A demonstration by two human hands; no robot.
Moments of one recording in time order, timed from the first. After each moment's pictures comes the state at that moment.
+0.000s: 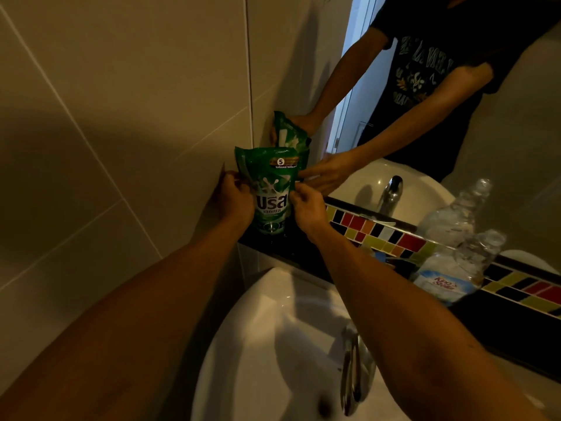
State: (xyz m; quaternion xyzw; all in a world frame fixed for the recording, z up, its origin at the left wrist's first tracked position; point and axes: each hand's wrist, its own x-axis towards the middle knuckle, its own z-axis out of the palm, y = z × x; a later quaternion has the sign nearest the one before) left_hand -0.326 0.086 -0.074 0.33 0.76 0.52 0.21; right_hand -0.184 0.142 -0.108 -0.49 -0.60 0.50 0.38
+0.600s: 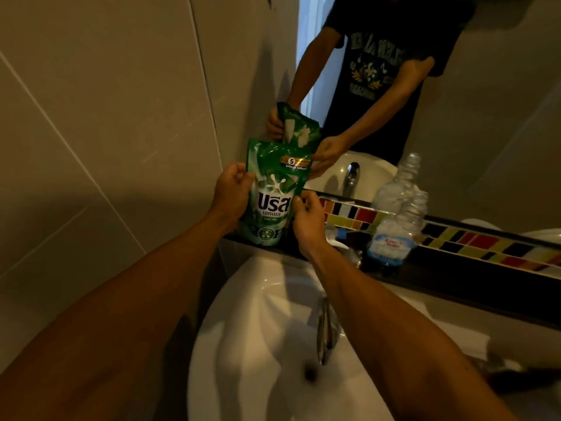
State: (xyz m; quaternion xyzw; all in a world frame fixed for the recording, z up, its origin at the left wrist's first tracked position) left_hand -0.269 0.046 -0.037 0.48 0.59 0.56 0.33; right_hand -0.114 0.058 -0.102 -0.51 -0.47 0.48 0.54
